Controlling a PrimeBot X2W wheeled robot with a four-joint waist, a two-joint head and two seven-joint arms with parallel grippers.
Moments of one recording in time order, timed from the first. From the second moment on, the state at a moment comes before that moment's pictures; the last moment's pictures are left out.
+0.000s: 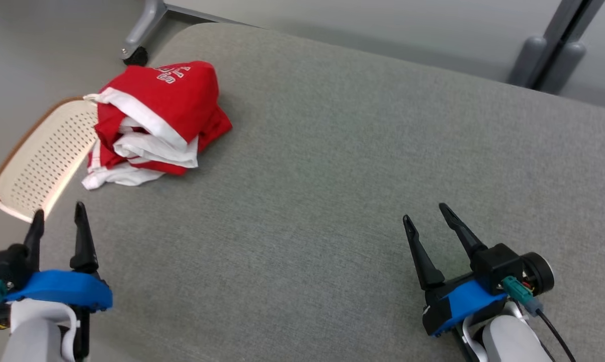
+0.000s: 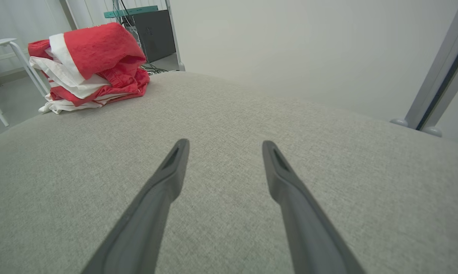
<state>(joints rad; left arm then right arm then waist) -0.26 0.21 0.12 0.53 -0.24 -0.13 -0.26 -0.23 -0.05 0.15 0.36 0.01 0.13 -0.26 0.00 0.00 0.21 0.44</state>
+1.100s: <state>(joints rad) -0.67 0.44 -0.20 0.81 -0.75 -0.13 -0.26 -0.33 -0.05 0.21 0.31 -0.02 0.13 -0.26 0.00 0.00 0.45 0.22</state>
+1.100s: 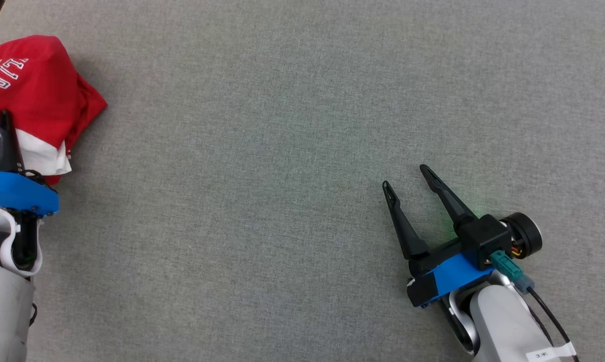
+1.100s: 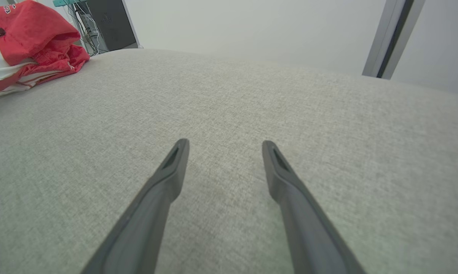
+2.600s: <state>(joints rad) -0.48 0.27 -0.68 0.26 -0.55 -0.13 -0.26 -0.14 -0.05 0.26 0.20 0.16 0.13 -0.26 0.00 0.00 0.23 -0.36</state>
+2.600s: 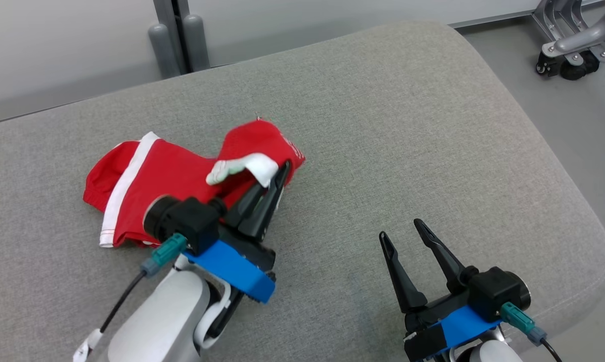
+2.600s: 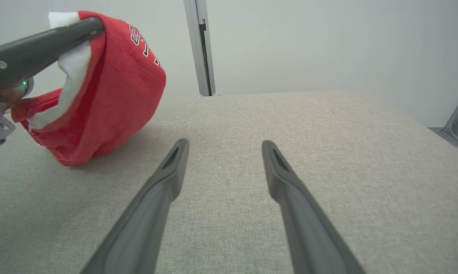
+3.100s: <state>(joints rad) -0.31 0.27 -0.52 0.45 -0.53 -0.13 -0.26 -0.14 -0.05 0.23 0.25 0.17 0.13 -0.26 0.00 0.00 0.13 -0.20</state>
